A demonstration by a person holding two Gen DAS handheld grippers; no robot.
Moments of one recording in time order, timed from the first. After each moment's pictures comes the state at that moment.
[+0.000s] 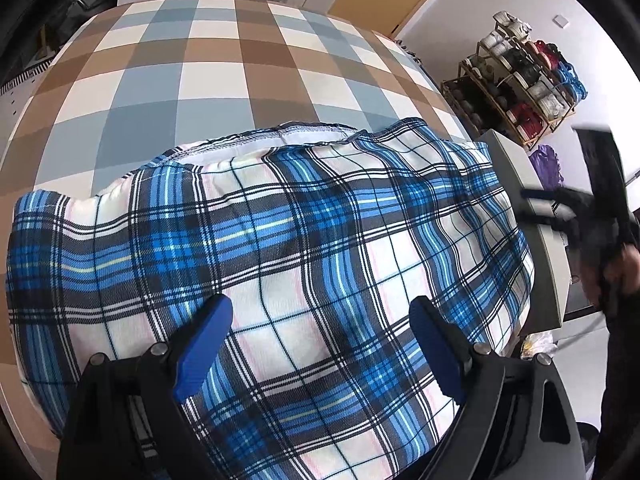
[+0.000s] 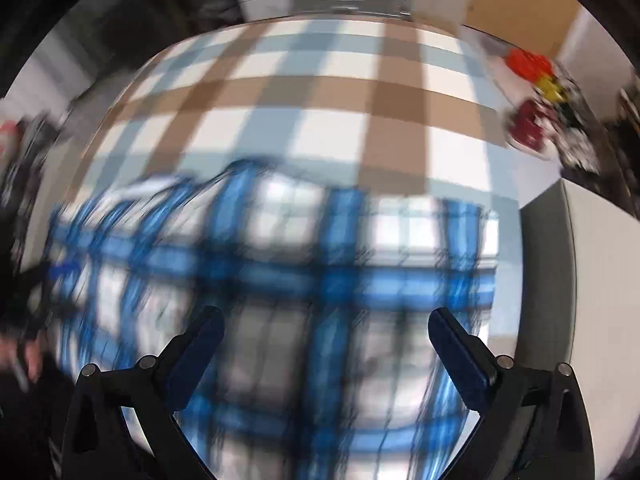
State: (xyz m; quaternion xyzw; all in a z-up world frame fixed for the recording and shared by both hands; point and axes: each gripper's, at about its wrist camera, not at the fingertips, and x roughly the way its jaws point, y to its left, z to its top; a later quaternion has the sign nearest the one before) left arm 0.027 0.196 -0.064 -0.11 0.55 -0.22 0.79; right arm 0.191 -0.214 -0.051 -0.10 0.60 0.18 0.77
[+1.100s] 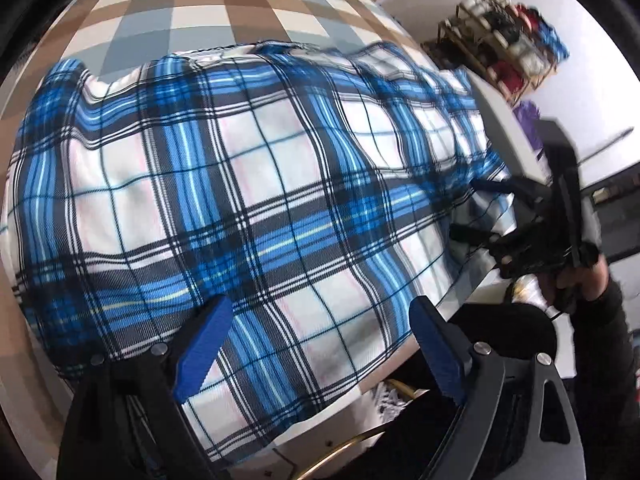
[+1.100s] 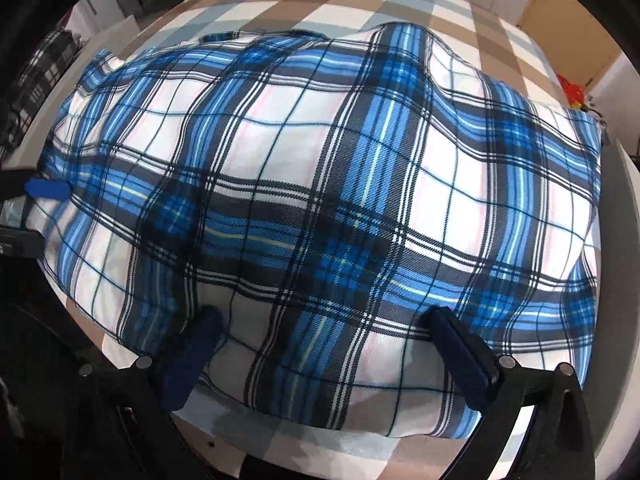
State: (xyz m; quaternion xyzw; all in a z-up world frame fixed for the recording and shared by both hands) left arm -0.044 0.194 -0.075 -0.08 0.59 -0.26 0.76; right arm 0.096 -0.160 -0.124 -0.15 0.59 0.20 0.77
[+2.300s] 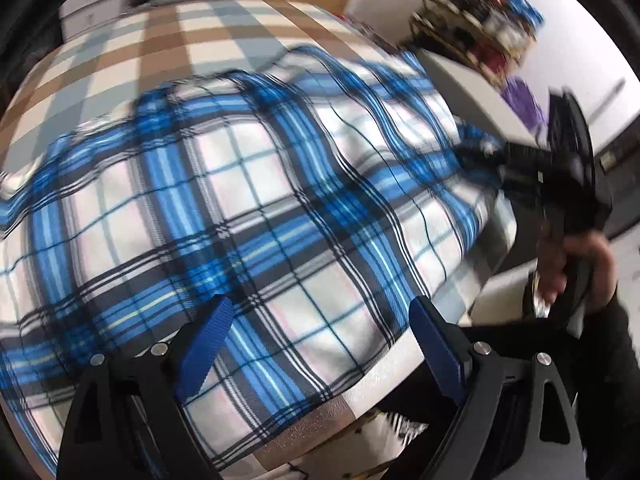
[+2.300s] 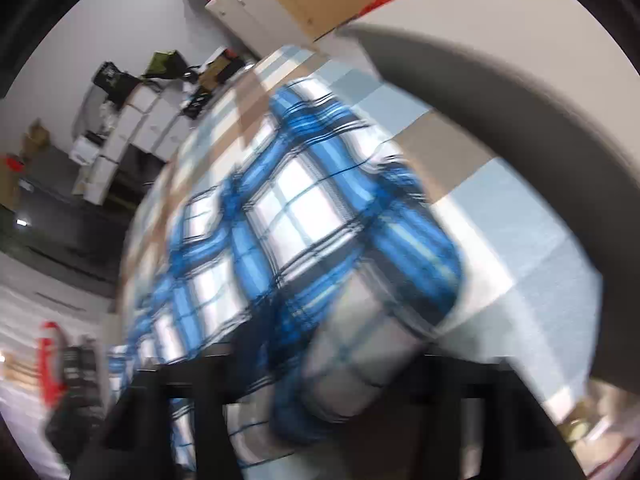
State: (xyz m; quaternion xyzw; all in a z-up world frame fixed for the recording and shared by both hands) left arm -0.046 0.113 -0.070 -0.03 0.53 -0.26 0.80; right arm 0.078 -0.318 -0.114 0.30 0.48 0.02 0.83
